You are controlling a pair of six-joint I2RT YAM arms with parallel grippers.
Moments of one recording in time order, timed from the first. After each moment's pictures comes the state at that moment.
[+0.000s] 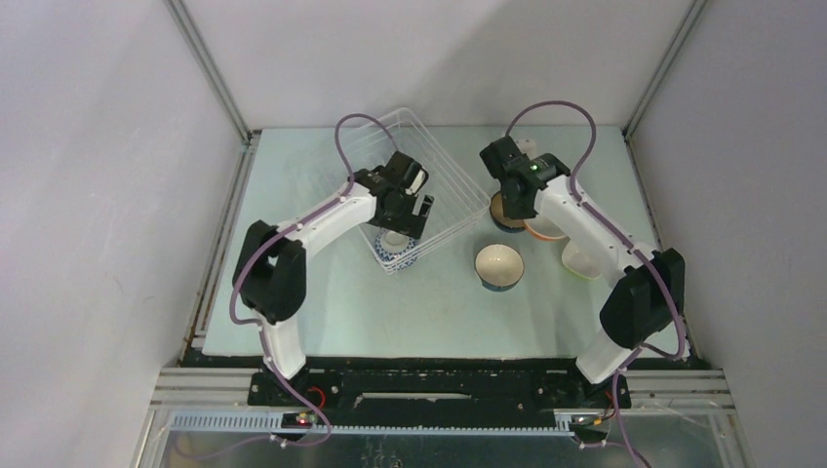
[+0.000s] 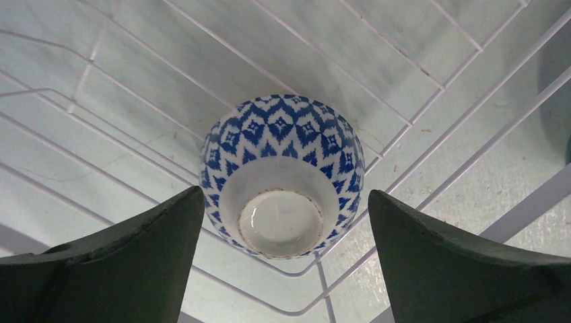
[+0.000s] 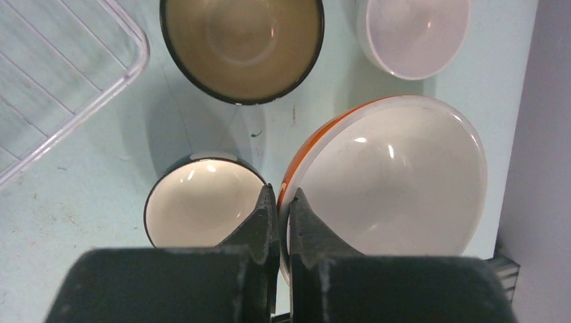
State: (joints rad) left arm -0.60 1.83 1.49 -0.75 -0.14 -0.20; right arm 0.50 1.65 1.58 -1.07 0.51 0.41
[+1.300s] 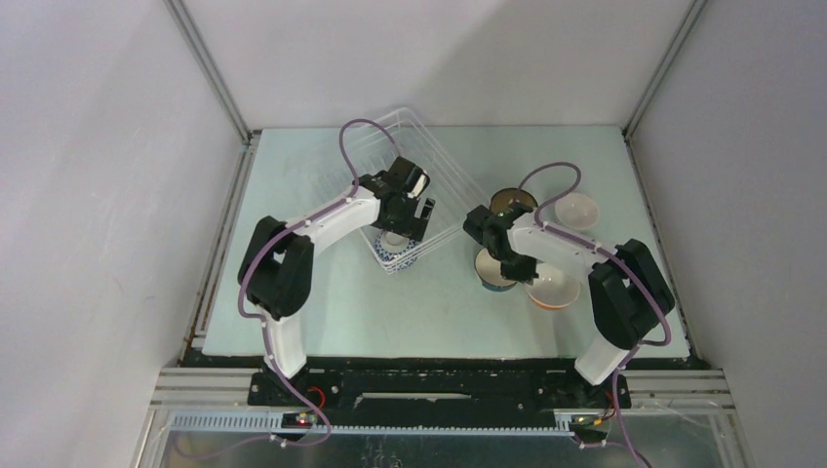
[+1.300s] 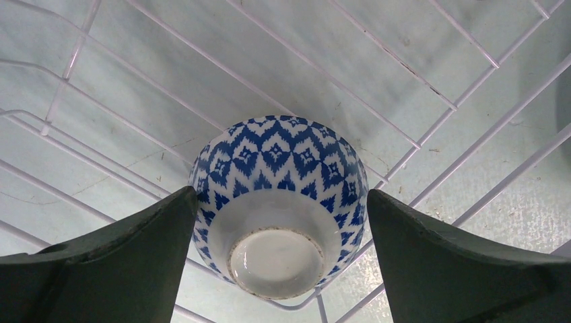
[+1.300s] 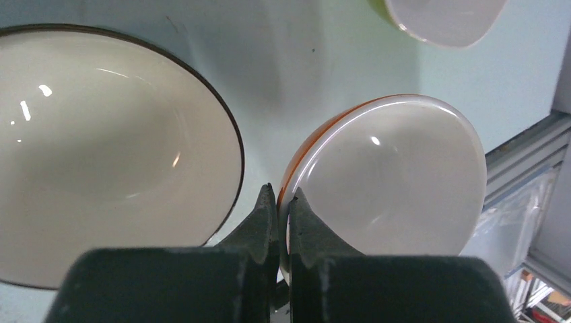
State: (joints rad) left arm -0.59 1.88 1.45 -0.68 -0.11 -0.20; right arm 0.66 1.67 1.19 -1.20 0.57 0.93
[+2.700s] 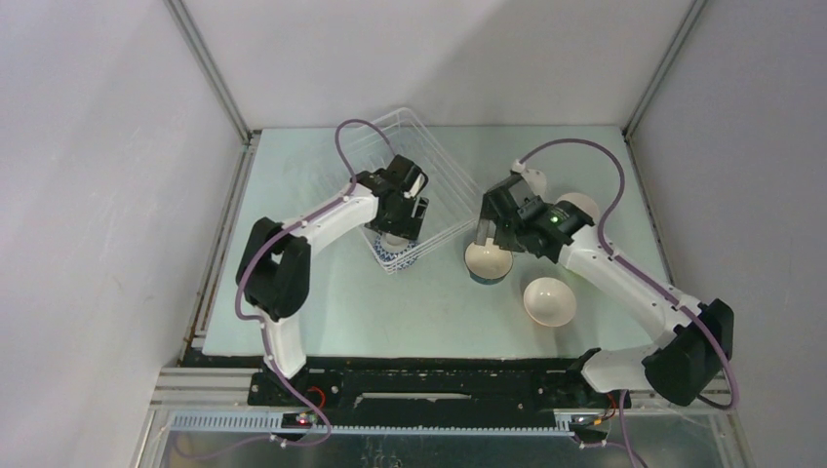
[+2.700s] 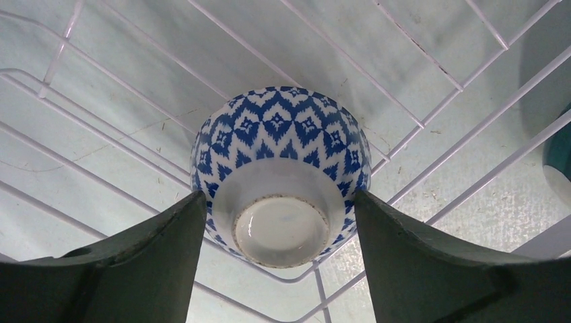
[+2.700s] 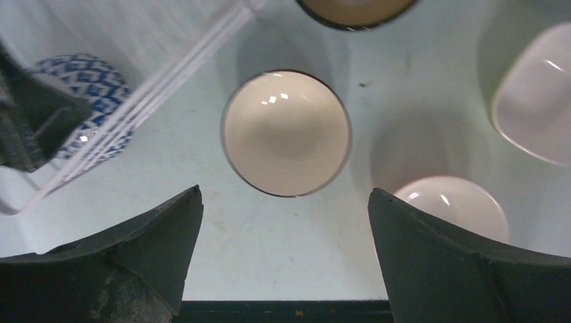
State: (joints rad) left arm -0.59 1.87 1.47 -0.76 -0.11 -0.25; right arm 0.66 1.31 1.22 -0.90 0.39 0.72
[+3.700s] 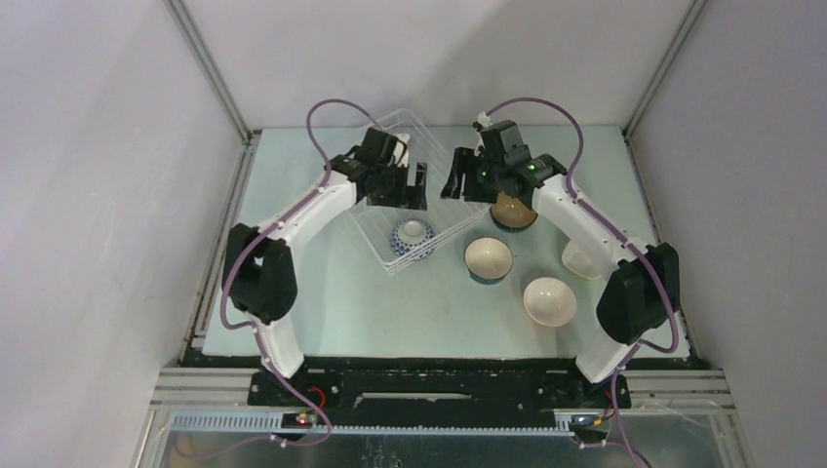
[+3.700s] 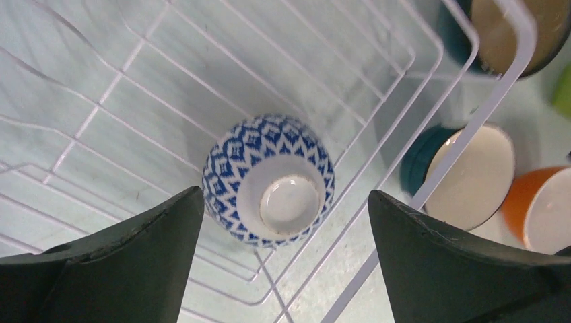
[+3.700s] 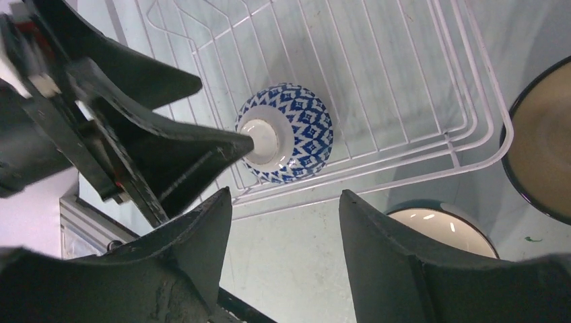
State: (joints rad) left arm -0.47 1.80 1.55 -0.61 0.15 -0.31; right arm 0.50 1.67 1.54 -0.60 -0.17 0.53
